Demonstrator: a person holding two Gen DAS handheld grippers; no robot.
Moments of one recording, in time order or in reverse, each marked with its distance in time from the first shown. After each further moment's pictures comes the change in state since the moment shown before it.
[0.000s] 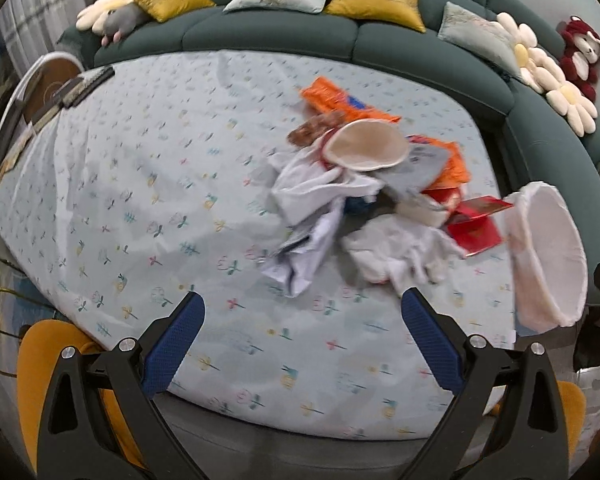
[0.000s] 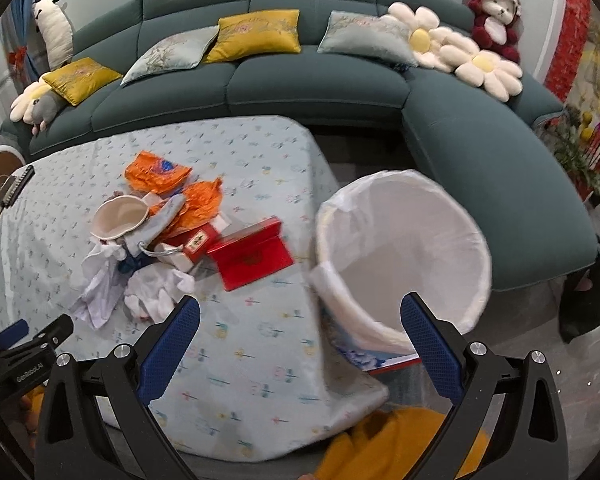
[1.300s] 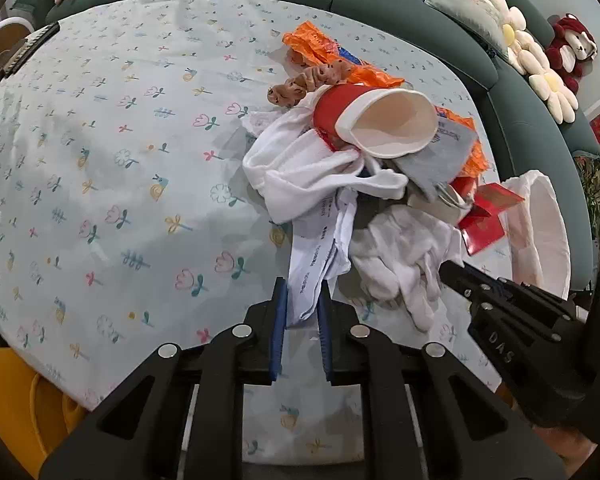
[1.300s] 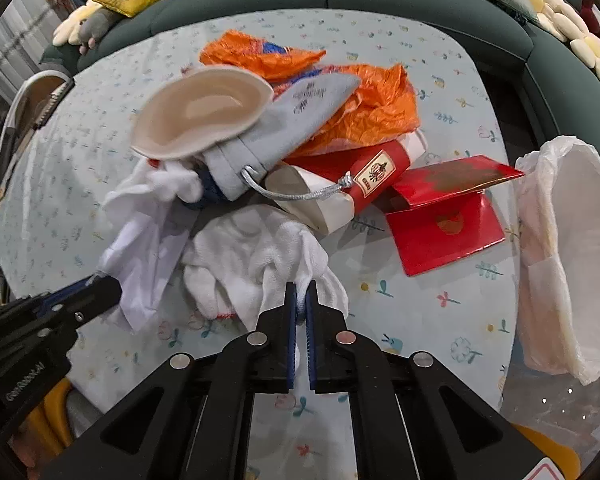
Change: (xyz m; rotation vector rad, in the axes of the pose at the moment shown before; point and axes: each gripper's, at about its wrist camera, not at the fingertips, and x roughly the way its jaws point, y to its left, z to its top) left arm 0.063 0.020 0.025 0.007 0.169 -0.181; right arm 0.117 0.121 -0.014 -0.154 0.276 0.222
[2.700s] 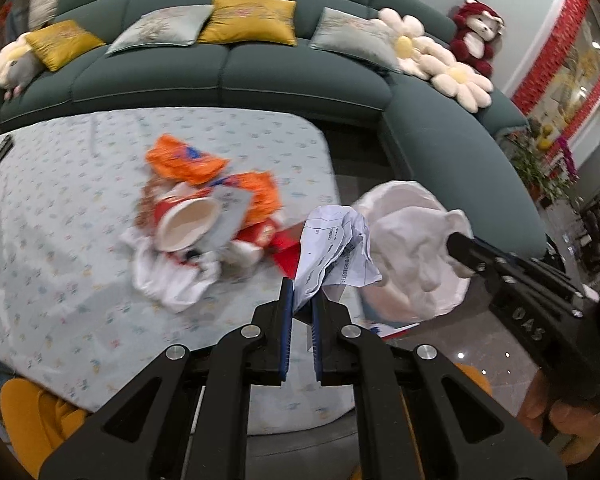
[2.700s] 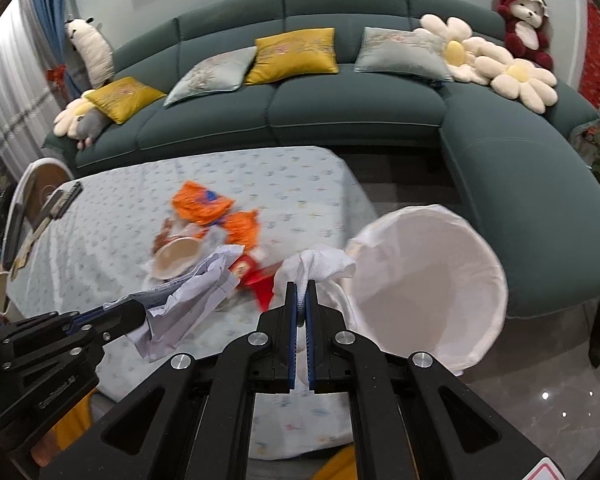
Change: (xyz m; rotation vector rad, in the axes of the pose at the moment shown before) left arm -0.113 -0.170 -0.017 0.238 -0.194 -0.140; right arm -0.192 -0.122 -0.026 0.113 -0.338 -0.065
